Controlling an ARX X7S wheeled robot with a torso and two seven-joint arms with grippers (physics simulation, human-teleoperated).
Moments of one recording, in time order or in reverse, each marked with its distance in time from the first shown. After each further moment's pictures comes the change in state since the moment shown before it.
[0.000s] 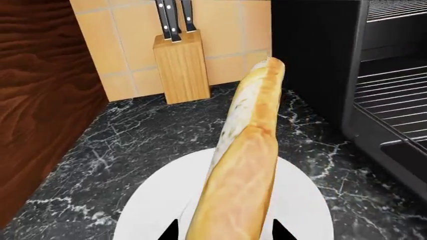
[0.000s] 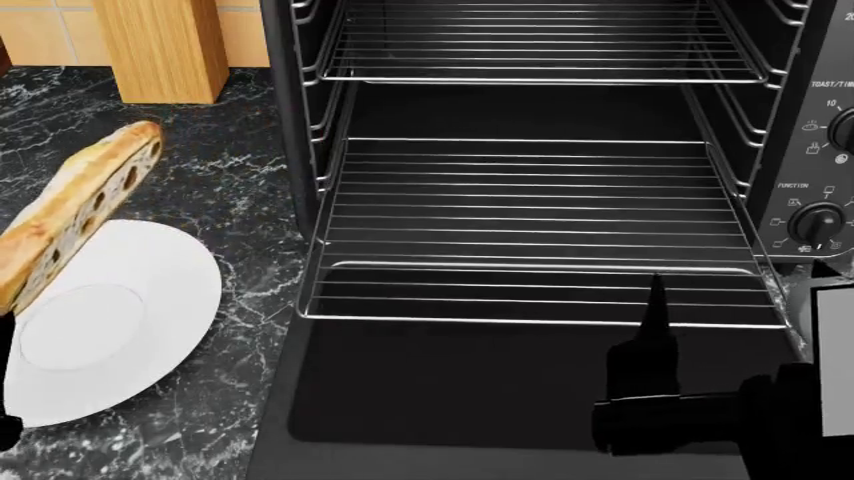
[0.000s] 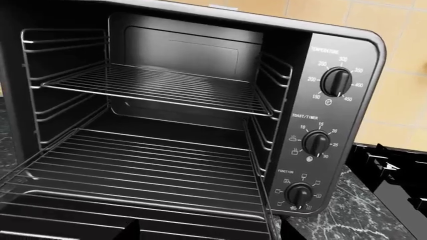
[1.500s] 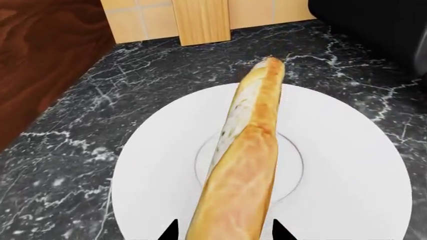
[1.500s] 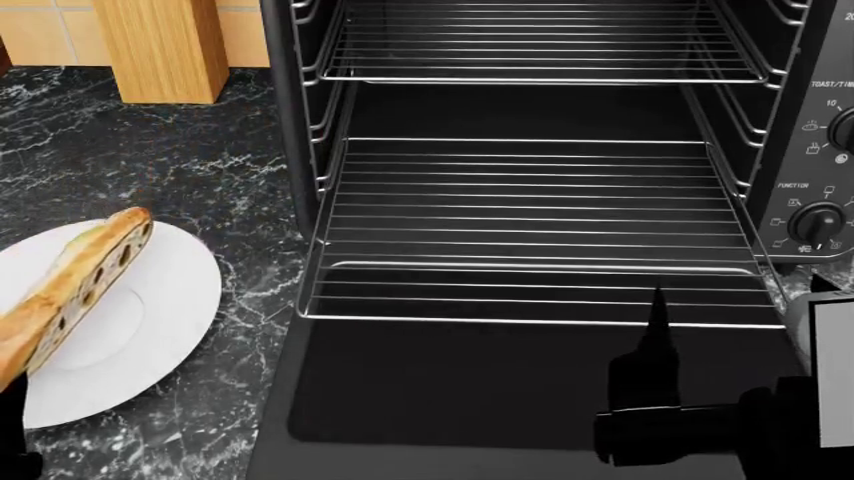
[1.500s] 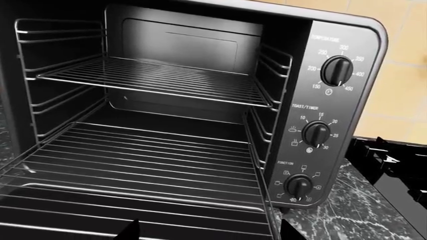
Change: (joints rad) left arm 0.072 0.058 0.108 -0.256 0.182 0.178 0.085; right arm -0.049 0.024 -0.023 0.008 -0.019 -0.061 -0.006
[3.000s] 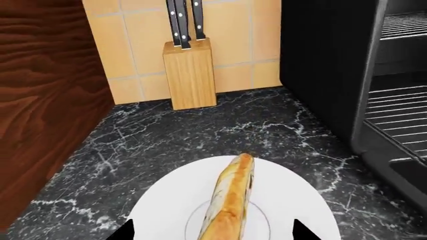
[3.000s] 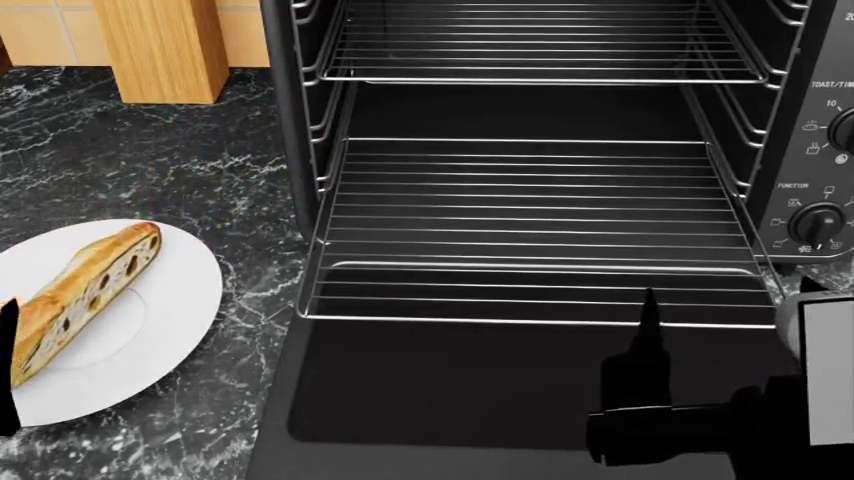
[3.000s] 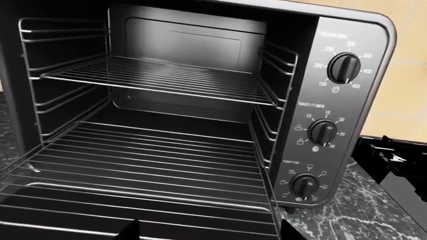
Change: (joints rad) left arm -0.070 -0.061 -0.122 0.224 -0.199 -0.126 -0.091; right arm -0.006 0.010 -0.039 0.014 -0.009 -0.044 0.001
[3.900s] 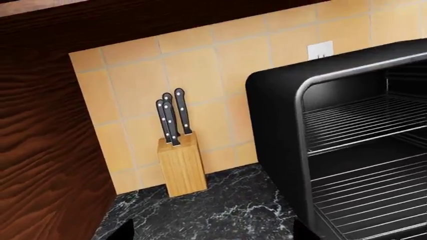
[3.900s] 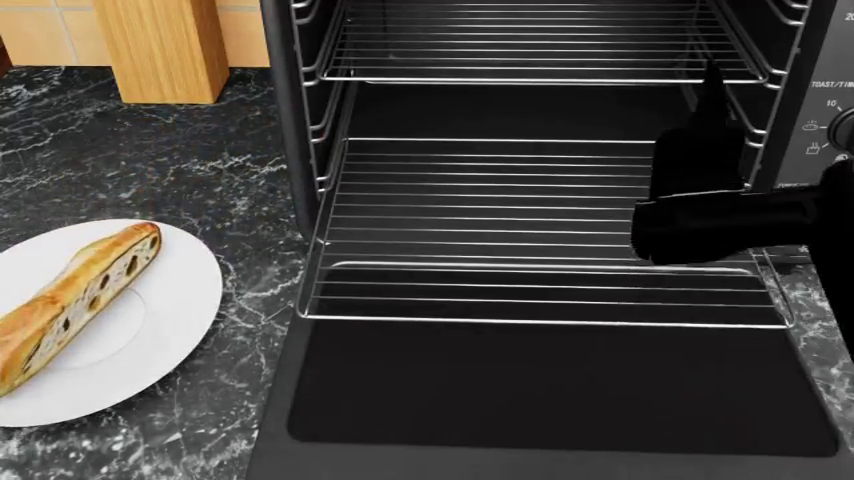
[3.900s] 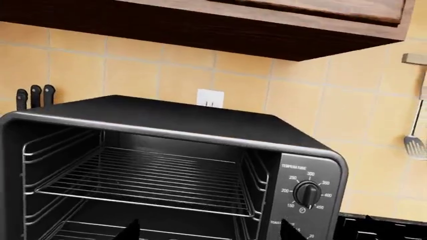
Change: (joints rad) left arm -0.443 -0.132 -0.061 0.199 -0.589 -0.268 -0.380; right arm 0.512 0.052 -0.087 0.145 0.196 0.097 0.120
